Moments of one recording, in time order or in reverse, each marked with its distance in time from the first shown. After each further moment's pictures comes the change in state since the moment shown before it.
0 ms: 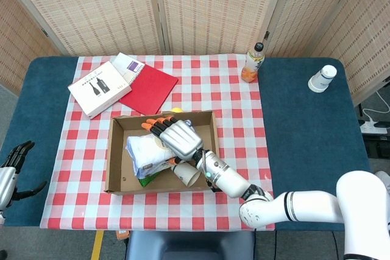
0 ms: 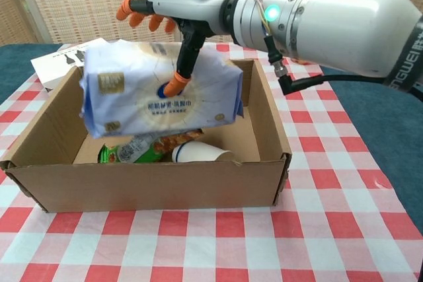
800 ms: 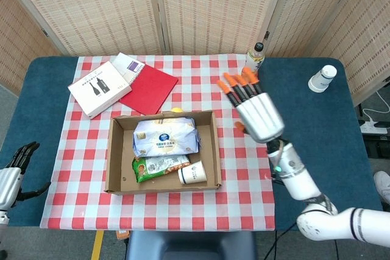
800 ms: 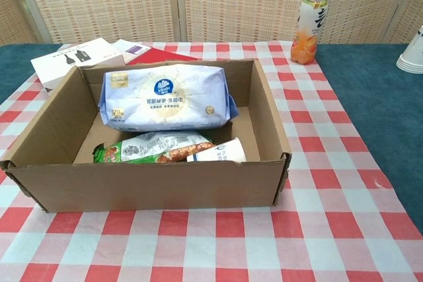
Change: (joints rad) left arm -0.005 -0.009 0.007 -0.016 0.010 -0.005 0.043; right arm -0.353 0.369 -0.109 -0.176 -0.267 0.471 -0.133
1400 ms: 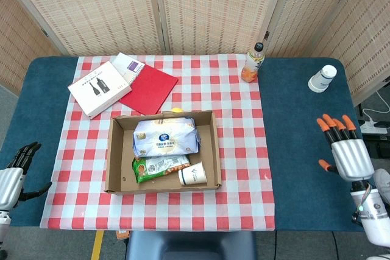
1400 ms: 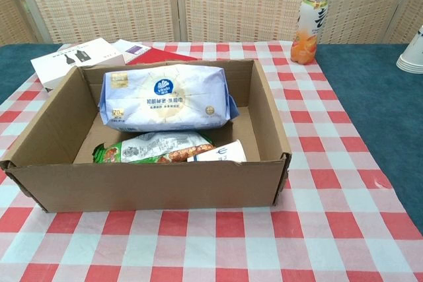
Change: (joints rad) left arm 0.000 -0.009 -0.002 -0.005 -0.009 0.001 0.047; right arm -0.453 -0.030 -0.251 0.462 -0.160 0.144 0.539
